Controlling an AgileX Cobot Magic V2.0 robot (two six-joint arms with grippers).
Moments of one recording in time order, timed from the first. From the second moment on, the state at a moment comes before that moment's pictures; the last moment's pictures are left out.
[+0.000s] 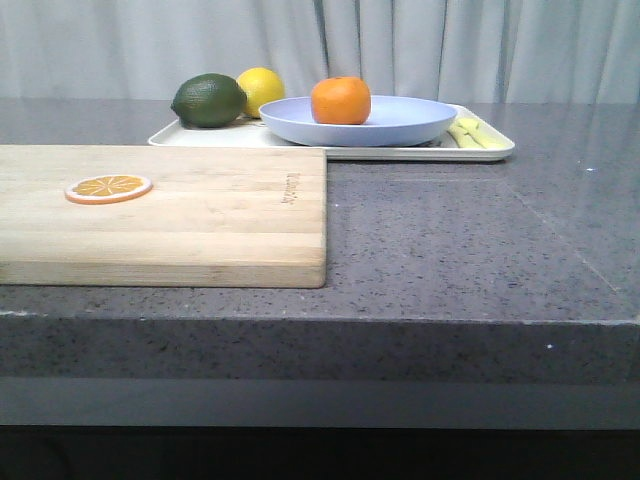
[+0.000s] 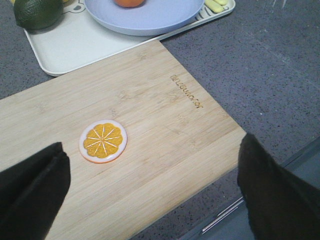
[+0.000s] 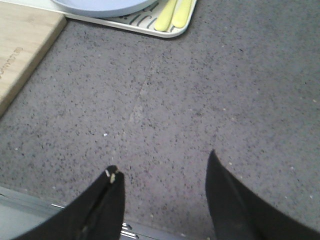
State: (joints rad) left arm -0.58 0.84 -0.85 -0.03 0.65 0.05; right arm 0.09 0.63 -0.74 0.14 0.77 -0.12
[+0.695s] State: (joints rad) left arm -0.58 0.84 -0.85 -0.03 0.65 0.05; right arm 0.09 0.40 -0.56 0.13 0.69 -0.12
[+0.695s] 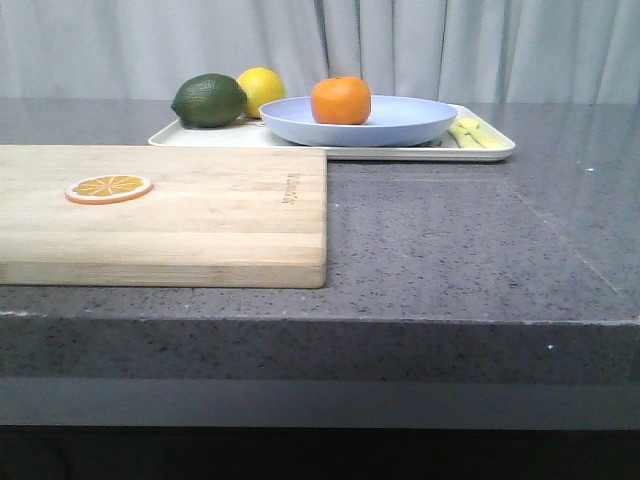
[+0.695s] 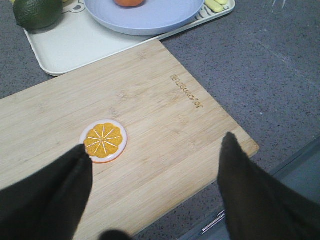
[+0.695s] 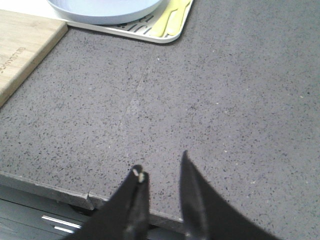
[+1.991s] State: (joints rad) left arm -0.58 0.82 -0.84 -0.03 0.65 0.05; right arm 0.09 0.40 -0.56 0.15 0.68 -0.12
